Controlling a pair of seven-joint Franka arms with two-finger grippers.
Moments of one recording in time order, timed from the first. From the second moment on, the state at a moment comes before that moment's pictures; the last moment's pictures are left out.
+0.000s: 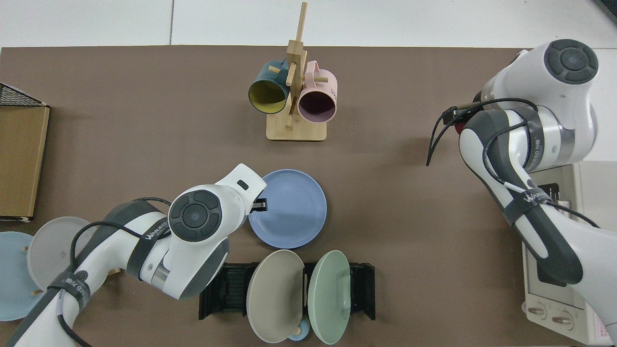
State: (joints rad) left arm 0.19 0.08 -0.68 -2.21 0.14 2.37 -0.61; right arm 0.01 0.43 0.05 -1.57 -0.12 2.07 0.03
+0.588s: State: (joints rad) left arm 0.27 0.03 -0.67 -2.04 0.16 2.13 -0.60; right arm 0.01 0.38 0.06 -1.57 -0.12 2.02 0.03
